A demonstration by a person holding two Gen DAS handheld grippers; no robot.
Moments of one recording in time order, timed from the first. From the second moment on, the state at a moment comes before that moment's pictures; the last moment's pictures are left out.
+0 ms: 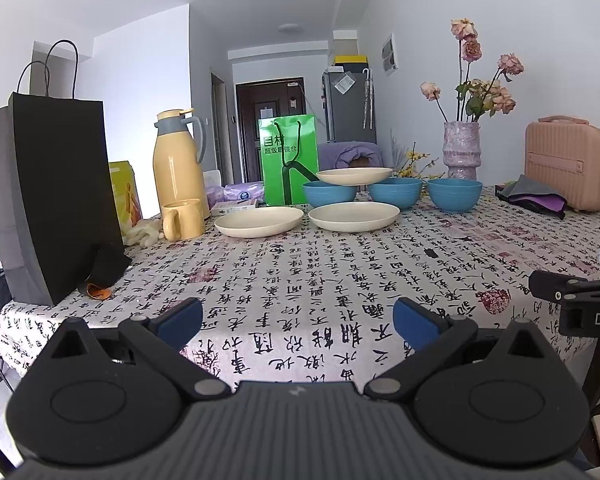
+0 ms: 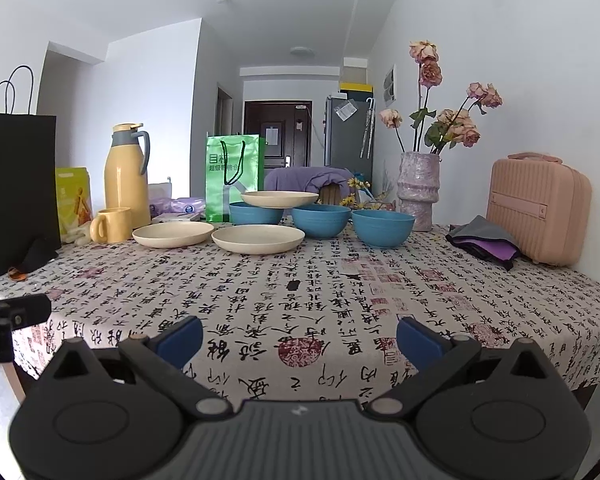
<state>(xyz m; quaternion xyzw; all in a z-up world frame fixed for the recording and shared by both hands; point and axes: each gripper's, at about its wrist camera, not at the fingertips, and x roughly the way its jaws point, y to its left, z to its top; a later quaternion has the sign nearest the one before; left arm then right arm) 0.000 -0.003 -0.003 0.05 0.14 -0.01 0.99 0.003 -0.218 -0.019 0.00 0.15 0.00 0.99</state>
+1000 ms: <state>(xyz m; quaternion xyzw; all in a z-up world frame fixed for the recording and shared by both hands) 0.000 -0.003 -0.006 0.05 0.15 -0.01 0.99 0.007 -0.219 -0.023 0.01 0.15 0.00 0.99</state>
